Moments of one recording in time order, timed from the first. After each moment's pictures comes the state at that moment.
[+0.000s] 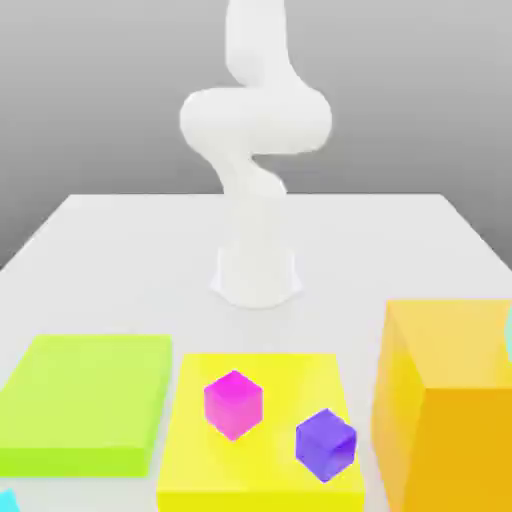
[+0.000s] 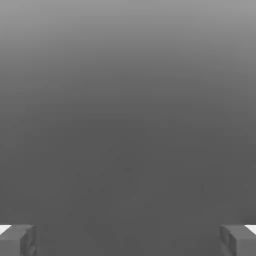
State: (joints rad) arm -0.03 -0.71 0.00 -2.28 -0.01 2.32 0.84
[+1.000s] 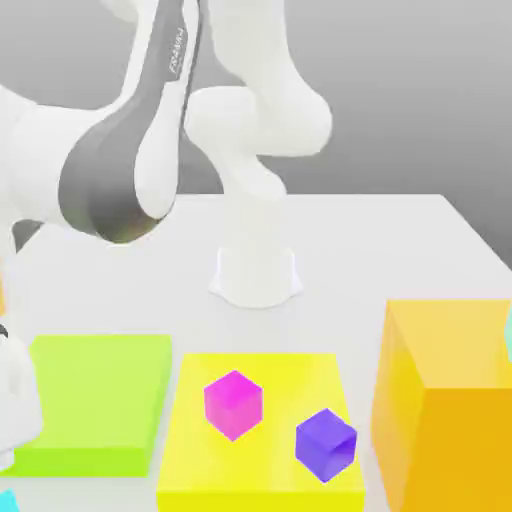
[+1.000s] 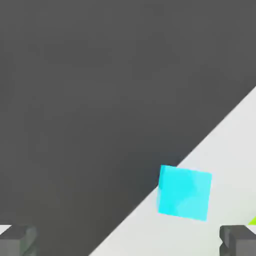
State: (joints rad) arm -0.31 0.39 -0.13 -2.06 0.08 2.51 1.16
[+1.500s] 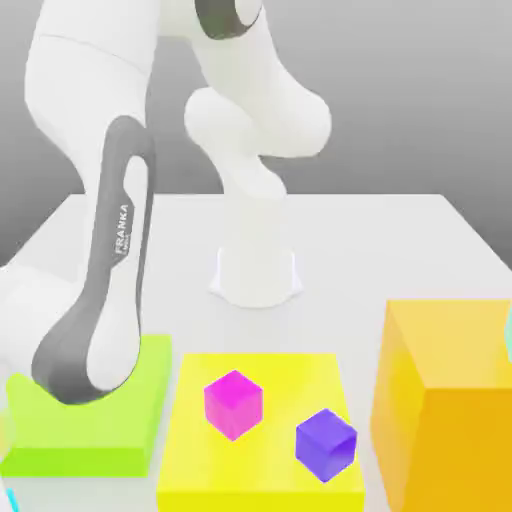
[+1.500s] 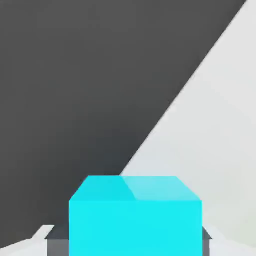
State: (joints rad) arm -0.35 0.62 -0.12 -2.01 0.14 2.62 1.16
